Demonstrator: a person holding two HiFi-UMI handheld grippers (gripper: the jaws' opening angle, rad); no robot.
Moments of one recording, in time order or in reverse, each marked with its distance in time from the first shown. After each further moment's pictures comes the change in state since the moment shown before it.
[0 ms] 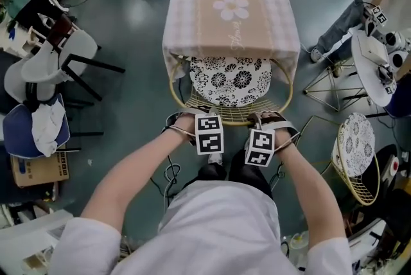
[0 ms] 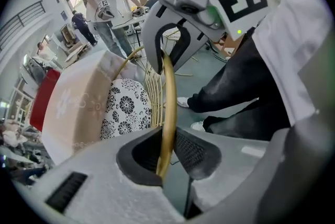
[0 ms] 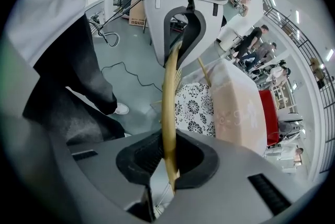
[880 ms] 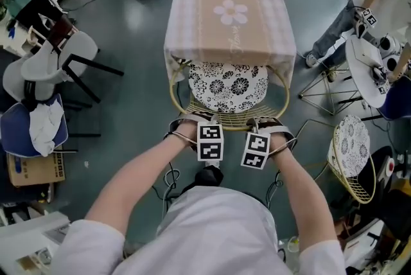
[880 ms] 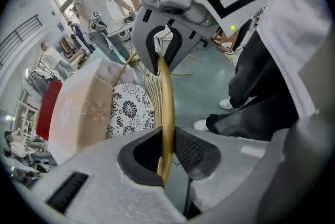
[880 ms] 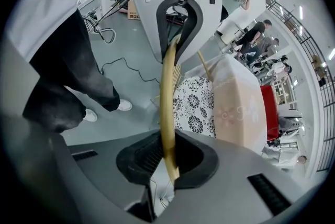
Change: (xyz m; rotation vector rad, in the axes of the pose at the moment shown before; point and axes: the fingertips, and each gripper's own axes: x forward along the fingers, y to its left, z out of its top) left arm 0.002 -0.021 0.003 0.079 -0.010 0.064; right arm -0.004 0.020 -0.001 0.014 0.075 0.009
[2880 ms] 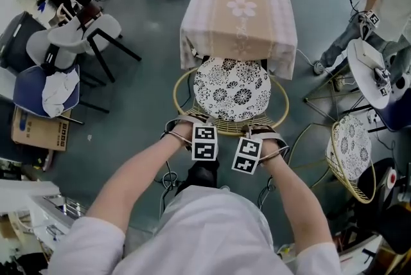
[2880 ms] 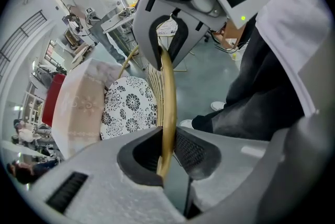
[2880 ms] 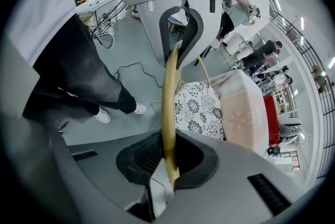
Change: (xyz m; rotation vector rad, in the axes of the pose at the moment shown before) left arm -0.014 -0.147 0.030 -0.073 0.097 0.048; right arm -0.056 0.142 0.002 -0.063 -0.077 -0.009
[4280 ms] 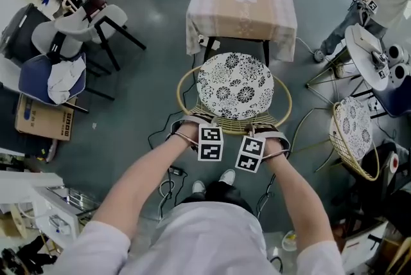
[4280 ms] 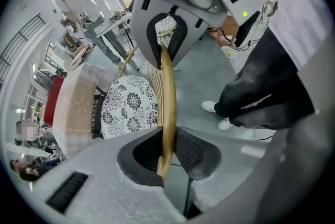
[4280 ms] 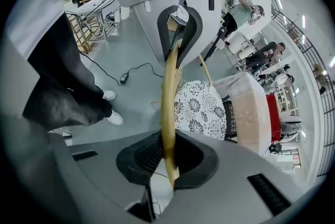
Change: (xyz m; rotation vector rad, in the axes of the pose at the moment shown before) left arm -0.019 -0.105 0.006 0.011 0.015 0.016; right arm -0.037 0.100 0.017 0.009 0.020 0.020
